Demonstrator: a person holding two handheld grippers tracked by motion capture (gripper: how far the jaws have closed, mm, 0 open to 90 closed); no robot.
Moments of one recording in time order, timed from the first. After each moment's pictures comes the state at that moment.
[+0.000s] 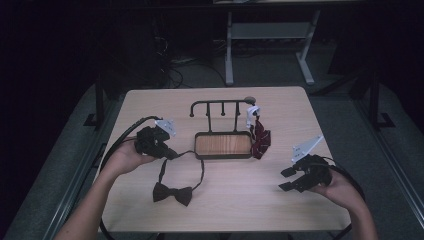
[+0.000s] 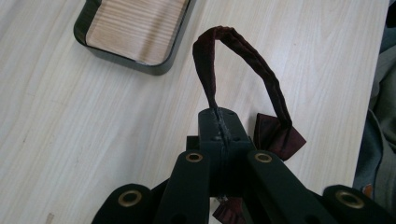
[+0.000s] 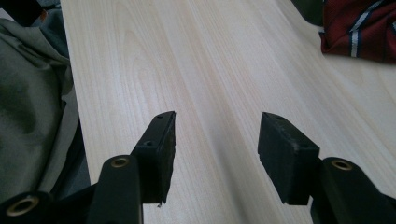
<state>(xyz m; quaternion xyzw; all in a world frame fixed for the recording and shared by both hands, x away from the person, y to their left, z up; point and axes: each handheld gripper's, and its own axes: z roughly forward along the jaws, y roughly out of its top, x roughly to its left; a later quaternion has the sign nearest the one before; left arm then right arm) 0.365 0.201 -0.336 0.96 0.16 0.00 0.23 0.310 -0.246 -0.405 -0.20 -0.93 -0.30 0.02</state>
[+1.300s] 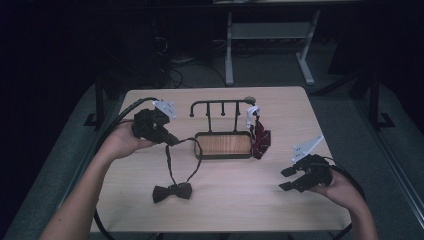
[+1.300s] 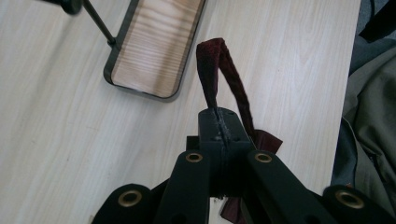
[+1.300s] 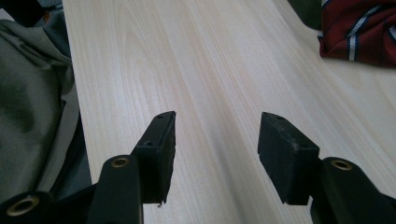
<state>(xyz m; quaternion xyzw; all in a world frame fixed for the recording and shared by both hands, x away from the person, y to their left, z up) 0.373 0.190 -0.279 0.96 0.13 0.02 0.23 0.309 -0.246 -0.403 -0.20 -0.93 -0.31 0.01</state>
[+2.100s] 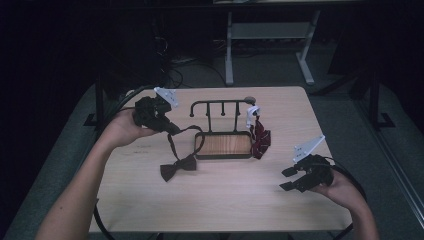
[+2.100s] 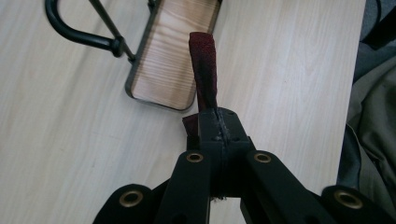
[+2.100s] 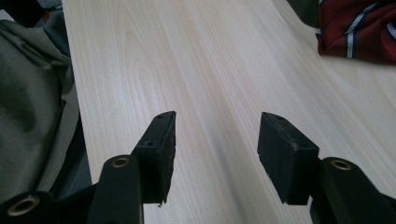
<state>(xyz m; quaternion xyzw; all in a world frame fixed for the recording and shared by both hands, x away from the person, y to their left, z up) 0.389 0.185 -0.253 0.96 0.13 0.03 0.23 0.309 -0.248 -0.404 -0.20 -0.93 -0.31 0.02</state>
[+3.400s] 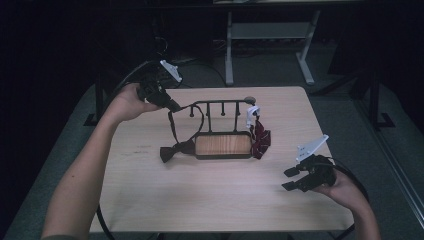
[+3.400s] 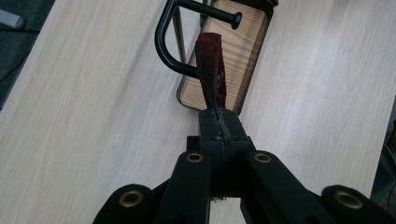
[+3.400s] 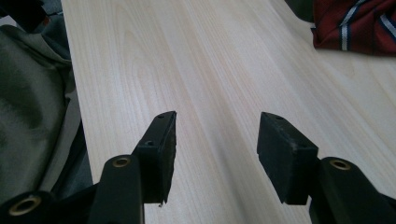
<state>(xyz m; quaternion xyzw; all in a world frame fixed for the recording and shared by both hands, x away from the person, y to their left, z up) 0.443 0.179 -0.233 0.96 0.16 0.04 0.21 0.308 -0.256 -0.405 -0.22 -0.92 -0.31 0.02</state>
